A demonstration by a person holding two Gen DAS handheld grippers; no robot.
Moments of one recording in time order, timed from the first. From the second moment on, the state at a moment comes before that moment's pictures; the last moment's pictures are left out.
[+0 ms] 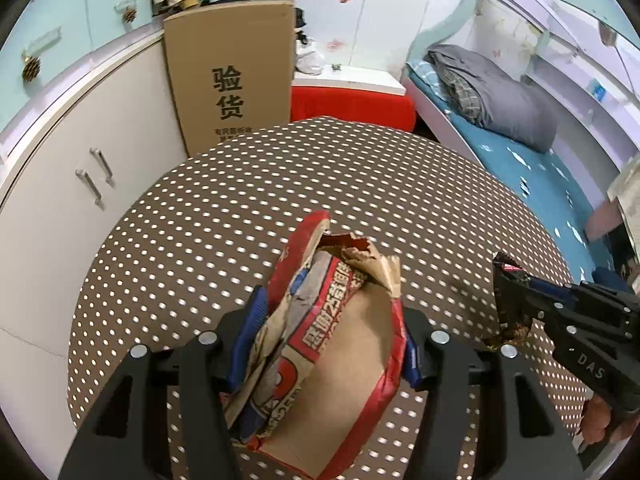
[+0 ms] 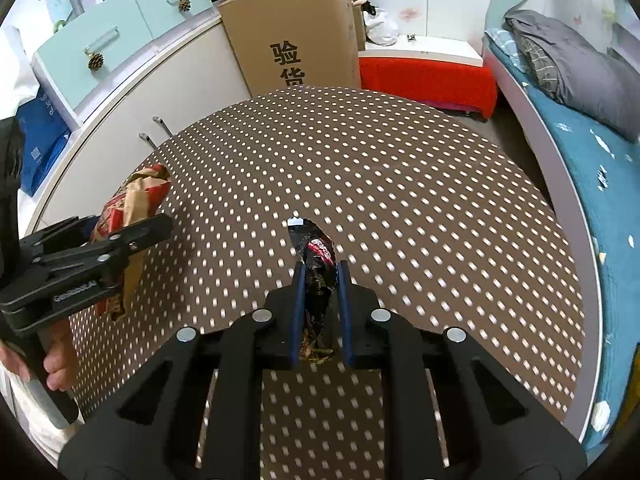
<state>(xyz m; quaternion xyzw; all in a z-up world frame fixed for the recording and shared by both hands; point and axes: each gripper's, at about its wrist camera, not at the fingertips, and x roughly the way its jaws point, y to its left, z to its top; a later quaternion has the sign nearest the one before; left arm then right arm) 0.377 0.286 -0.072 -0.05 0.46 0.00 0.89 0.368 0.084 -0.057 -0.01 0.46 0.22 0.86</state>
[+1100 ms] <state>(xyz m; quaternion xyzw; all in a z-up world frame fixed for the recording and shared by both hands) 0.328 0.008 -0.068 0.09 0.46 -0.18 0.87 0.263 -0.132 -0.038 0.09 0.43 0.10 0.89</state>
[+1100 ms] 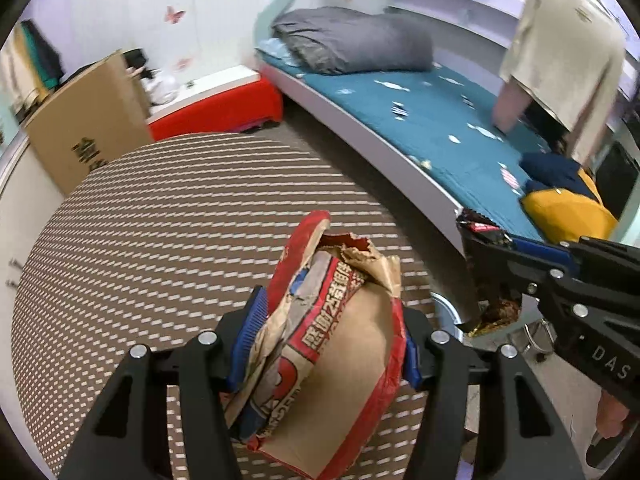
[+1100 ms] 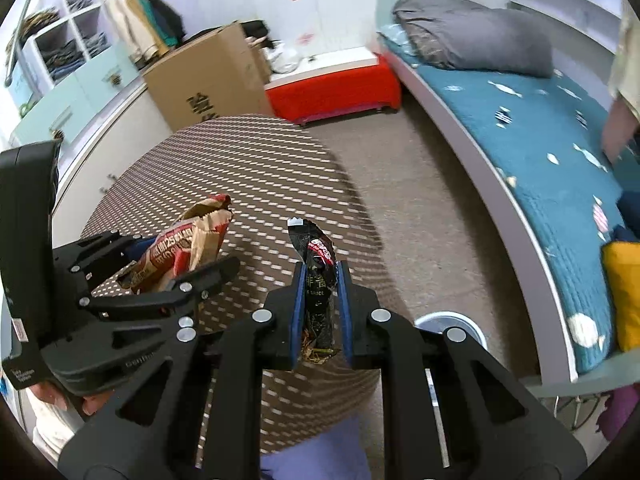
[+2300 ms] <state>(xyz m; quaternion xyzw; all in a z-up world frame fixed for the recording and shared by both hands) 0.302 -0.235 -0.135 0.19 0.50 -0.30 0.79 0.196 -0.354 -0.107 0.21 0.47 -0.06 0.86</state>
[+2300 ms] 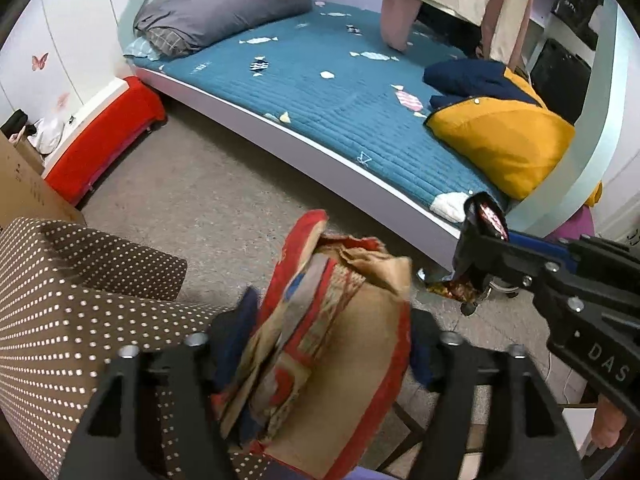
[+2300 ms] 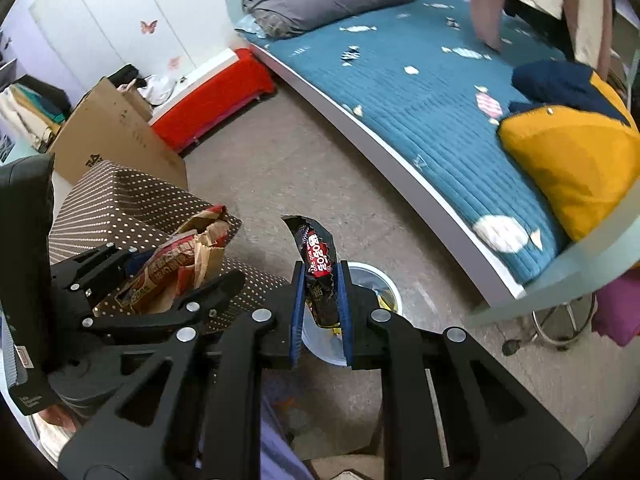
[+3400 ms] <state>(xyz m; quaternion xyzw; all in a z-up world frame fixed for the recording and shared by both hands) 0.264 -0.170 -0.129 0.17 0.50 -0.24 0.81 0.169 -0.319 -0.117 0.20 0.49 -0.07 0.85</state>
